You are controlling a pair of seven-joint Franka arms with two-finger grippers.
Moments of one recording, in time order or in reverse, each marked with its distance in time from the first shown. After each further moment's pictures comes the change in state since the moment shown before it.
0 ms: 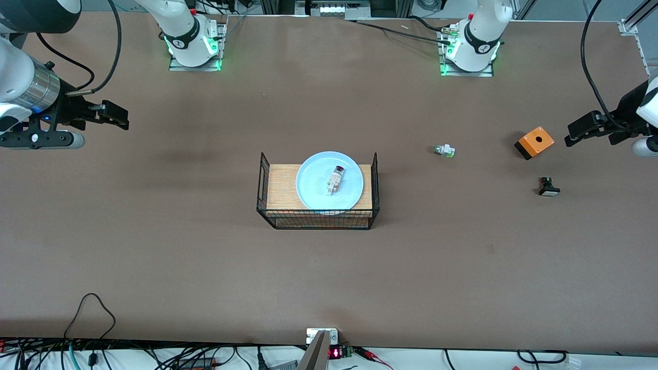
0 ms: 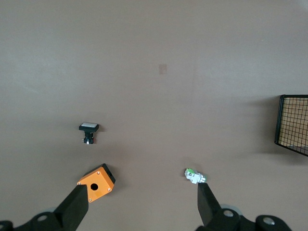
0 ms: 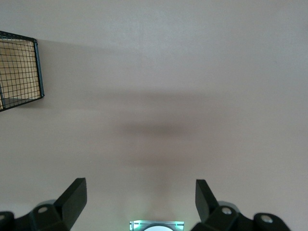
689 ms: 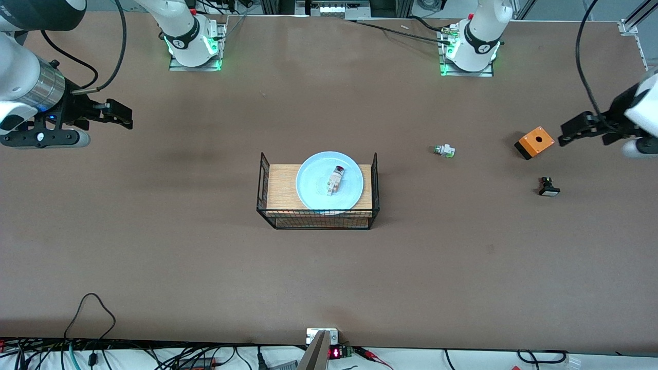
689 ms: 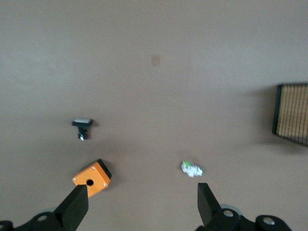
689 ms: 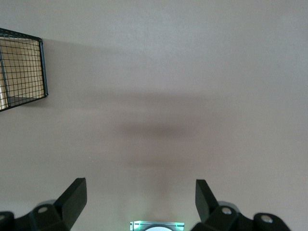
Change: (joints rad) left arm -0.024 0.021 -0.031 0.000 0.000 -0.040 0.000; right arm 0.010 0.000 0.006 0.005 0.000 0.000 0.000
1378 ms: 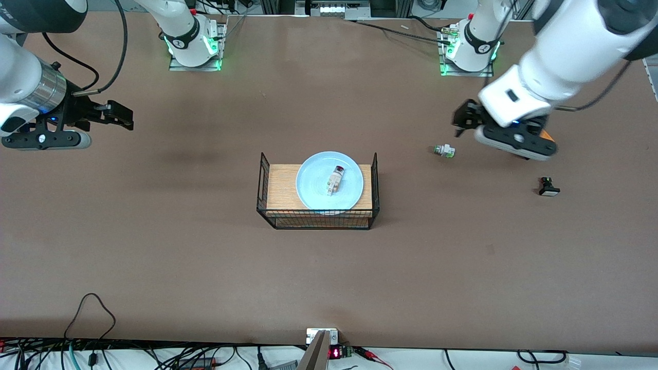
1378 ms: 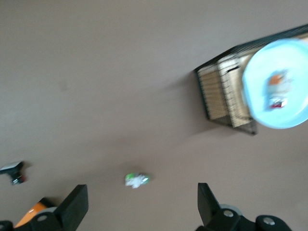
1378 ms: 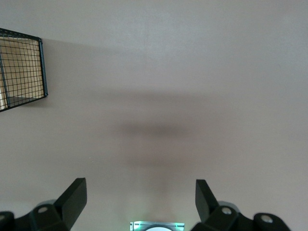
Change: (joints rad) left arm -0.045 0.058 -0.306 0.037 -0.016 0.114 -0.077; right arm 0.000 0.013 0.000 0.006 0.000 0.002 0.000
